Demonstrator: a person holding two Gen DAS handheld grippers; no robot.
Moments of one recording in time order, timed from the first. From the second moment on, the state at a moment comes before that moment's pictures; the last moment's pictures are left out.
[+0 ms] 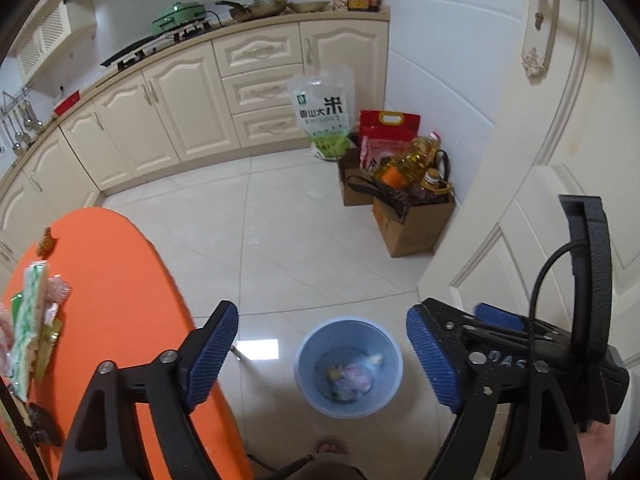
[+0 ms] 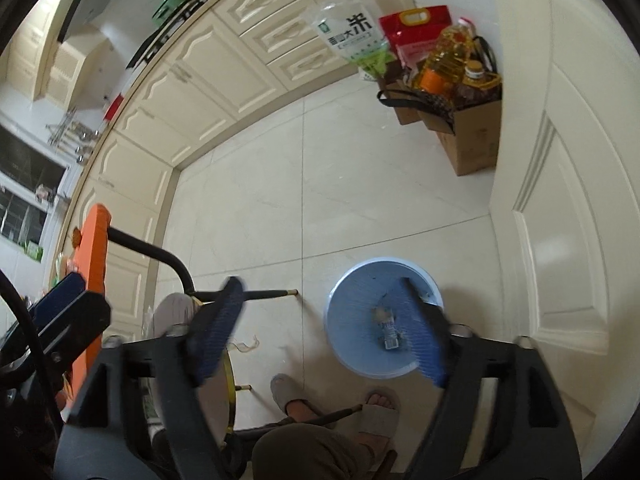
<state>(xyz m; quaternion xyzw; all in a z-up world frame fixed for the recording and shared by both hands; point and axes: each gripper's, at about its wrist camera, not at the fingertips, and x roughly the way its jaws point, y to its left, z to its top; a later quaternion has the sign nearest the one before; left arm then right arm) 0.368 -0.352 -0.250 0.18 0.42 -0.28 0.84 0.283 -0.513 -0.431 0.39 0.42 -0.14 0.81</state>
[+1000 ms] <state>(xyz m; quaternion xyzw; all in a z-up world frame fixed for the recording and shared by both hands) 0.172 -0.053 -0.140 0.06 0.30 -0.23 0.92 0.260 -0.351 -0.230 0.25 0.33 -0.13 0.90</state>
